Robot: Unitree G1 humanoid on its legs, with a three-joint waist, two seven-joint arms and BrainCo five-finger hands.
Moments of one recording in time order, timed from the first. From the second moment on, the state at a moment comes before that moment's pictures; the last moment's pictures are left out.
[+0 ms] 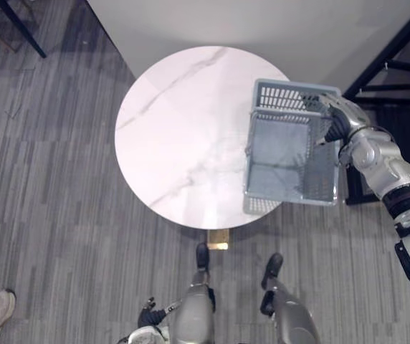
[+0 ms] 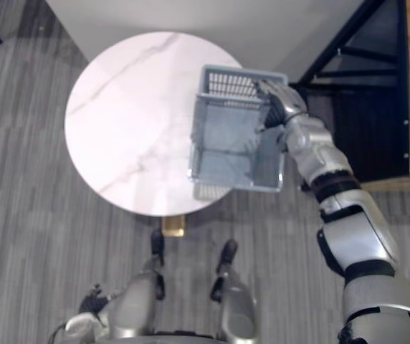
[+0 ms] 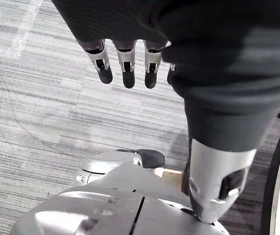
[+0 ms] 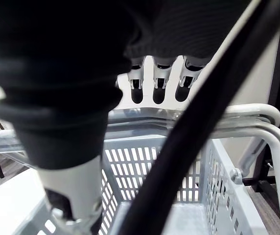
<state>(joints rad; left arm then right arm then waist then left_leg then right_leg) 0.03 0.16 0.06 1.07 -0.22 -0.16 0.15 -1.03 -0.66 0.42 0.88 -0.55 -0.13 -0.09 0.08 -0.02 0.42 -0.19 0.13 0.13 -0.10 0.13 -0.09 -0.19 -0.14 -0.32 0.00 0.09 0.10</state>
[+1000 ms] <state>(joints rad) 0.00 0.16 0.00 1.06 -0.23 -0.17 0.16 -1.11 -0.60 0.32 1.01 -0.55 -0.09 -0.12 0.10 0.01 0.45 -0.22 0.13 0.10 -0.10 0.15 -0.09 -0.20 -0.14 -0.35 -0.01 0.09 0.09</state>
